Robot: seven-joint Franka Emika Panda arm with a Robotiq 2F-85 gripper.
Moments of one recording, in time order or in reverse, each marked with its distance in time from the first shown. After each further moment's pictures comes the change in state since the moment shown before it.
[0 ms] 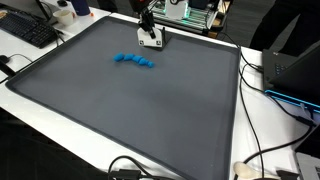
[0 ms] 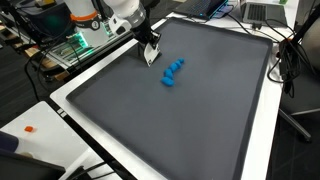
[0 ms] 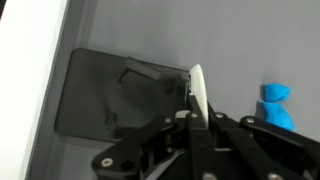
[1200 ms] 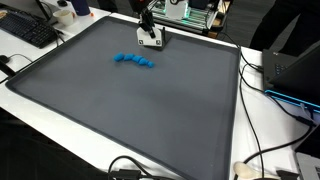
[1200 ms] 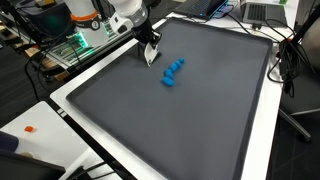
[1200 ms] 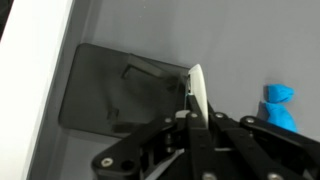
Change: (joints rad) arm 0.001 0.003 0.000 0.017 -0.079 -0.018 0.051
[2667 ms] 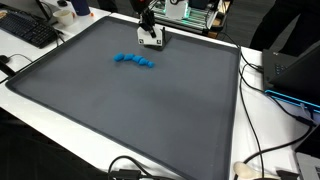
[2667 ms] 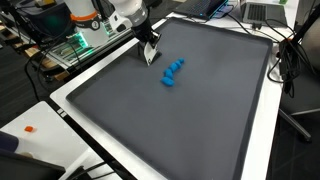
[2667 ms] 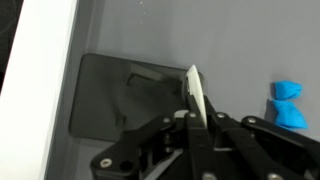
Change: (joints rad) arm 0.001 -0.007 0.002 -0.009 -0.016 -0.011 0.086
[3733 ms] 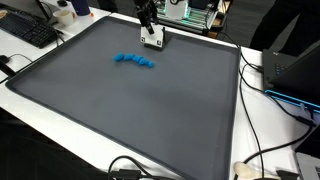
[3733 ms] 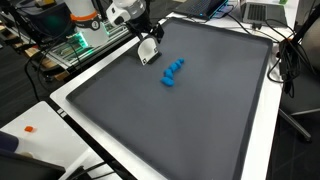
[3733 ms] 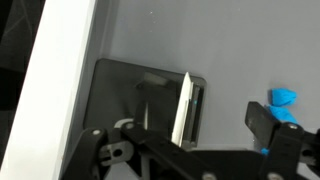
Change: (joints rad) arm -0.002 -0.082 0.000 -0.023 -0.066 -0.051 0.042
